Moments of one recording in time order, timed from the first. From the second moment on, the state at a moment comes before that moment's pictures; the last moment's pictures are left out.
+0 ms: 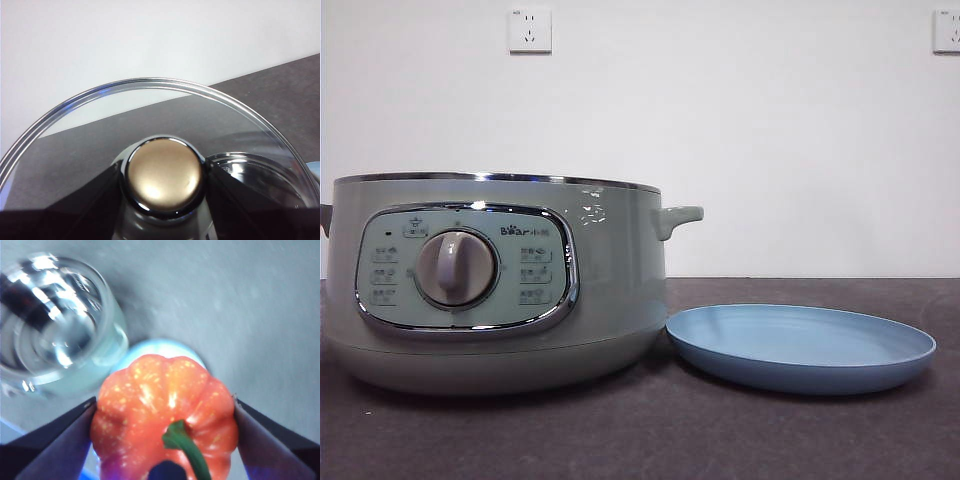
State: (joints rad) left arm -0.48 0.77 1.36 -0.84 -0.28 0.07; right arm 0.41 1.31 1.79 -1.36 -0.07 -0.09
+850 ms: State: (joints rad) left arm -0.48 0.85 1.36 -0.83 -0.19 0.07; right arm 0.41 1.41 0.93 -0.51 -0.08 0.02
